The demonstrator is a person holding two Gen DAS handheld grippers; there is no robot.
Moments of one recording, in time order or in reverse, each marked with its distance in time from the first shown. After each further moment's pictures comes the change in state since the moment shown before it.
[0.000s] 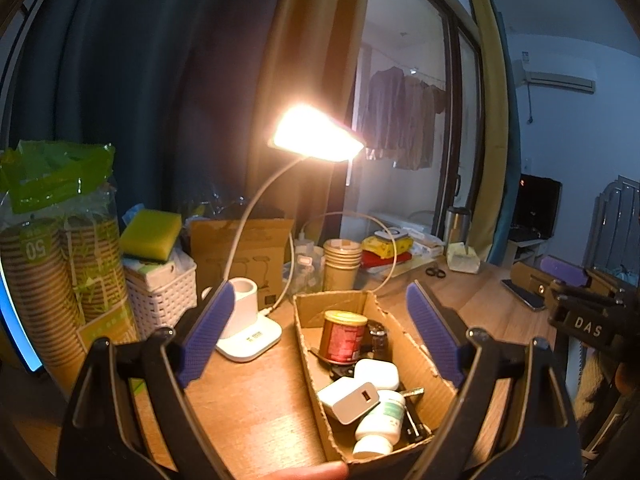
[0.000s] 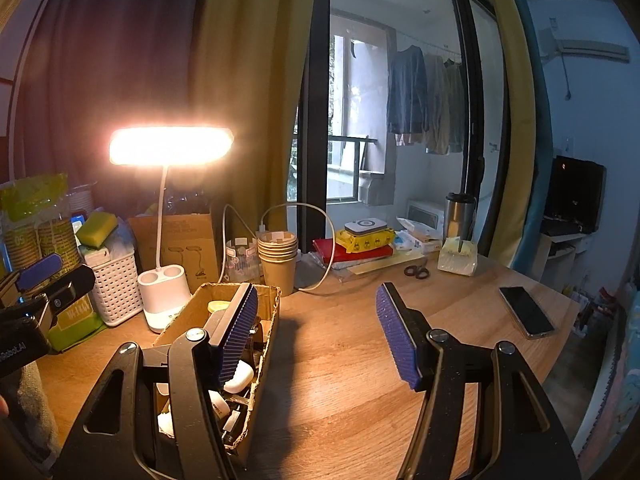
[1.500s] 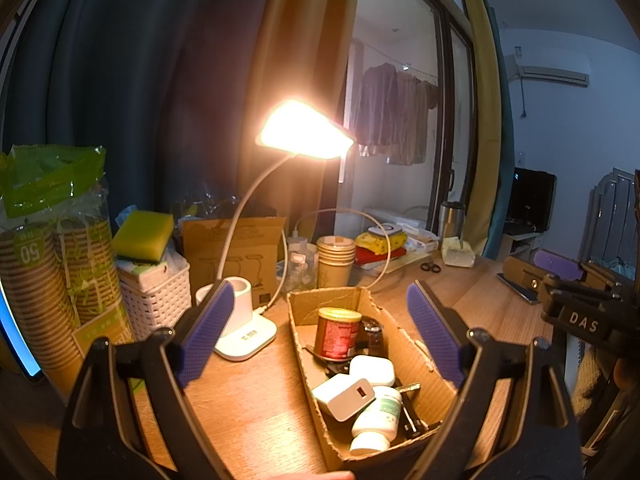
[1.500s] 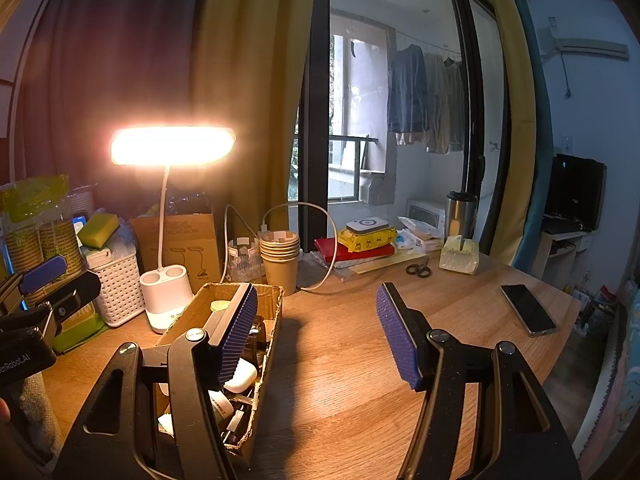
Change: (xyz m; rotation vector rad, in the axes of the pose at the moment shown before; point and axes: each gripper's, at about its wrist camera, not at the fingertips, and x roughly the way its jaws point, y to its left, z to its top) left arm 0.002 -0.005 -0.001 0.017 0.010 -0.019; right arm -0.002 0.002 0.001 0.006 -0.001 0.000
